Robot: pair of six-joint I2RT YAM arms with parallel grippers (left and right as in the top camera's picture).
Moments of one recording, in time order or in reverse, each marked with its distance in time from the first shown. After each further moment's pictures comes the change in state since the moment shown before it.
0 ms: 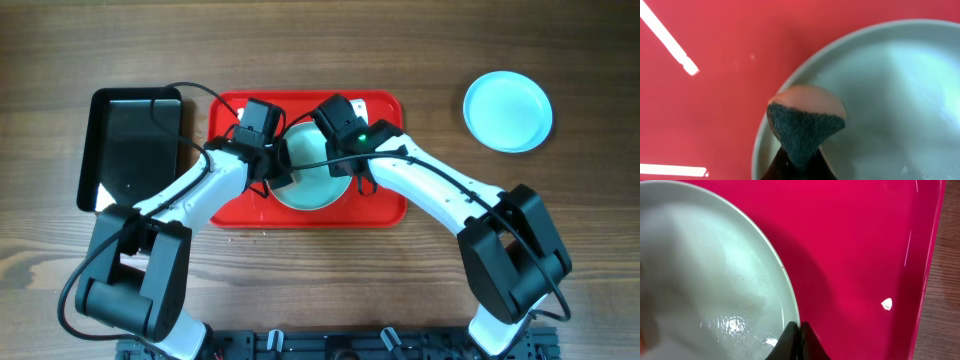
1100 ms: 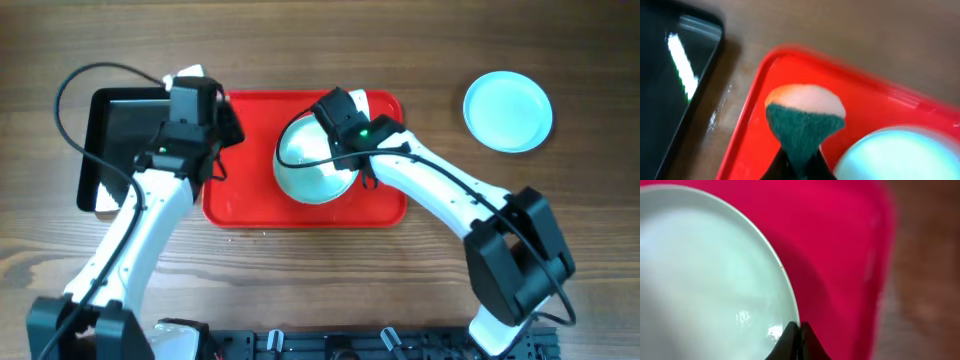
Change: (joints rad) left arm 0.196 -0.285 0.010 -0.016 -0.105 0.059; right arm -0.006 -0.026 0.055 -0.032 0.134 -0.115
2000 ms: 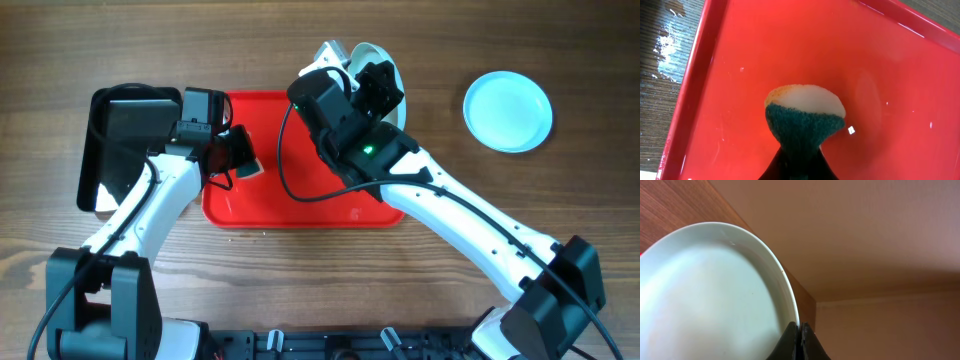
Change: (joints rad) left arm 0.013 0.134 -0.020 -0.050 0.204 -0.014; right arm 0.124 -0.162 0.087 0.226 0.738 -0.870
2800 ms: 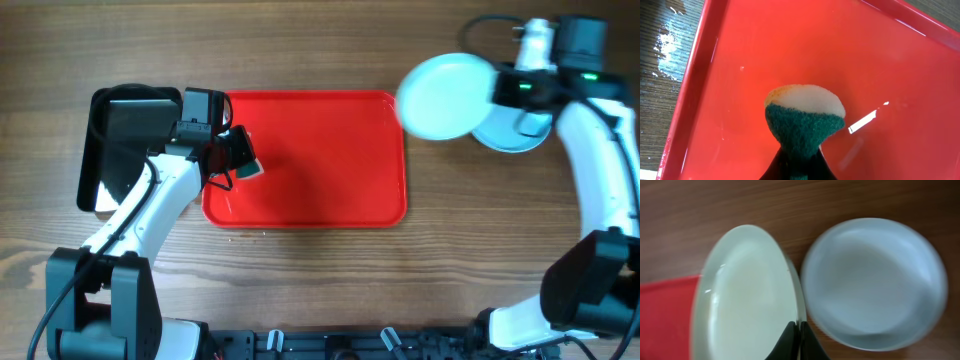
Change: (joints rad) left arm 0.000 0.000 0.000 -0.005 0.000 0.000; right arm -0.975 0.000 0.005 -0.283 -1.336 0.599
